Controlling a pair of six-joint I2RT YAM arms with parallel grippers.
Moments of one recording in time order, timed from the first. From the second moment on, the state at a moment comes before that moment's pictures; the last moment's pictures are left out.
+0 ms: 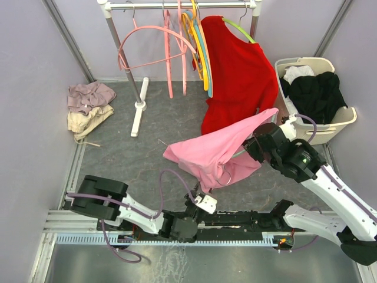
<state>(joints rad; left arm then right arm) -1.81 1.54 0.52 0.89 -1.35 0.11 0.75 0.93 1.13 -0.98 0.44 1.39</state>
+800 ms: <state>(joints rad) -1.66 1.76 0.54 1.54 -1.41 0.56 0.72 0.87 1.12 -0.93 0.39 1.40</state>
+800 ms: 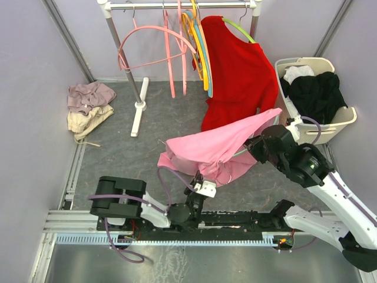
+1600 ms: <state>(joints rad) -1.62 1.04 0.51 0.67 -1.41 0.24 0.67 0.76 0.95 -0.86 0.30 1.42</state>
